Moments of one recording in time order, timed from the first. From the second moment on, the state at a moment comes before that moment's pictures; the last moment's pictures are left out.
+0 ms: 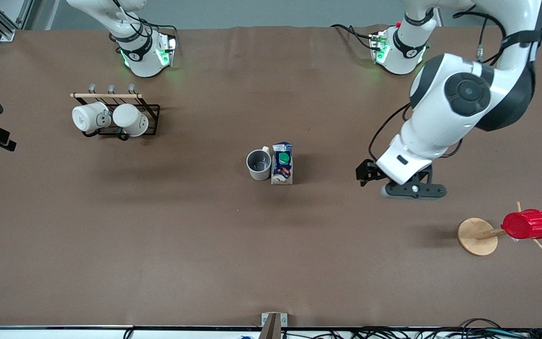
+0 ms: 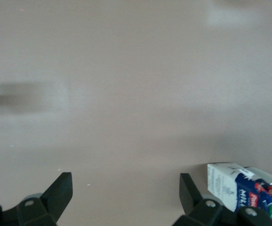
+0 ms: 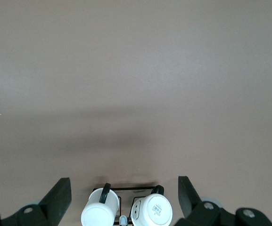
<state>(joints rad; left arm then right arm) -0.14 0.26 -0.26 -1.62 0.04 2.01 -0.36 -0.05 0.11 -0.12 -1.48 0.02 1.59 -0.11</state>
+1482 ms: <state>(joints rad) -0.02 0.03 -0.21 -1.47 -0.01 1.56 -0.24 -0.04 0.11 -0.09 -1.49 0.02 1.58 -0.03</state>
